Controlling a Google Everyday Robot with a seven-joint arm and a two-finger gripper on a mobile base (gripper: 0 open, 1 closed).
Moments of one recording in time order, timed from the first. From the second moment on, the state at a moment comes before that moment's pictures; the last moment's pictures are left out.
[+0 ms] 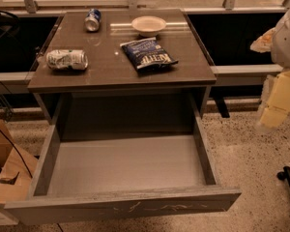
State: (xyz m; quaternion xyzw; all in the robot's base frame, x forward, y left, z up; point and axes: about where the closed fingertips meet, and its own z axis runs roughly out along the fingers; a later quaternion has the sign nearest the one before) arm 0.438 -0.217 0.976 -0.60 0.78 -0.03 0.16
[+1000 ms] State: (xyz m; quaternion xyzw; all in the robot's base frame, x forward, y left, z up) arm 0.482 -0.147 0.965 -0.65 0.74 -0.01 0.19
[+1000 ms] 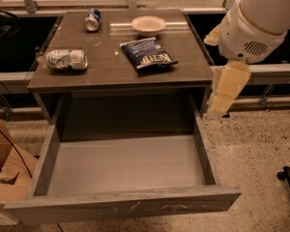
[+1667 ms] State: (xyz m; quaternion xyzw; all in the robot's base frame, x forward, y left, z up) arm 0.534 -0.077 0.953 -0.66 0.71 0.05 0.25
